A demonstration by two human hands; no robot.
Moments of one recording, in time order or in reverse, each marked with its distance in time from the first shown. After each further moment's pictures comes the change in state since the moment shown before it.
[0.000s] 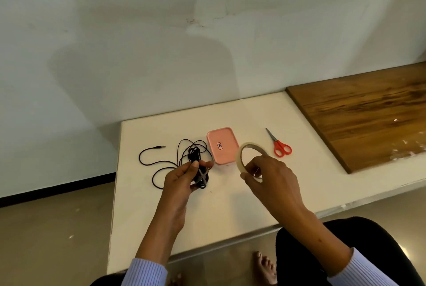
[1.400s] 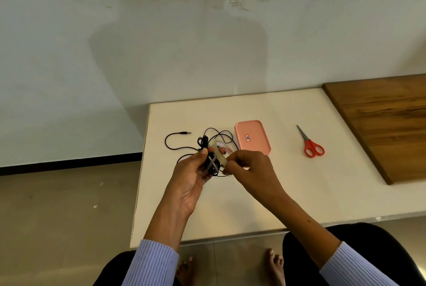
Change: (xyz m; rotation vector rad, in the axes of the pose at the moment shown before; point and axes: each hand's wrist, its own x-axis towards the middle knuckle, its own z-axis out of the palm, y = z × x) left_hand 0.008 0.005 -0.027 -0.355 0.043 -0.165; right_hand 0.020 -0.055 0.049 0.642 -0.209 -0.020
